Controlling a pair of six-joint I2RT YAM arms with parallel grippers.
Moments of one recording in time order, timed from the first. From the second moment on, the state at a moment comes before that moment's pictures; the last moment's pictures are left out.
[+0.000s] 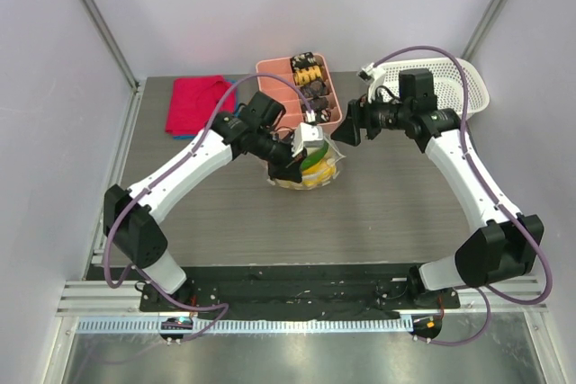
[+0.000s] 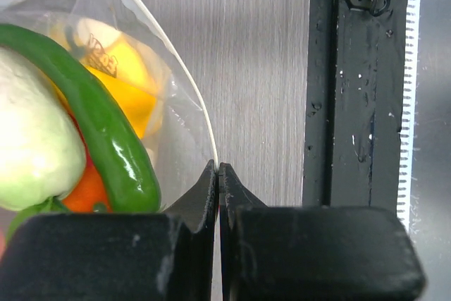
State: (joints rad) left arm -0.68 1.63 1.56 -0.91 0.70 0.55; right arm 0.22 1.41 1.37 -0.55 -0.75 -0.08
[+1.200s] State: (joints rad) left arm -0.16 1.52 1.39 -0.36 0.83 0.14; right arm 0.36 1.47 1.37 -0.61 -0.46 -0.17
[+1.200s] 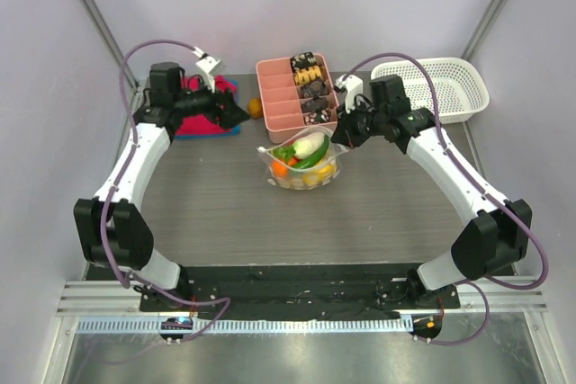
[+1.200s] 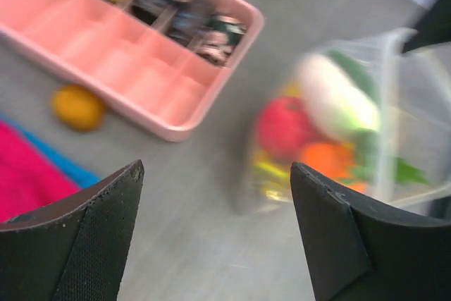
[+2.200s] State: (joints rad) left arm -0.11 2.45 2.05 -0.40 0.66 0.70; right arm 0.35 1.50 1.48 -0.63 -0.46 -0.08
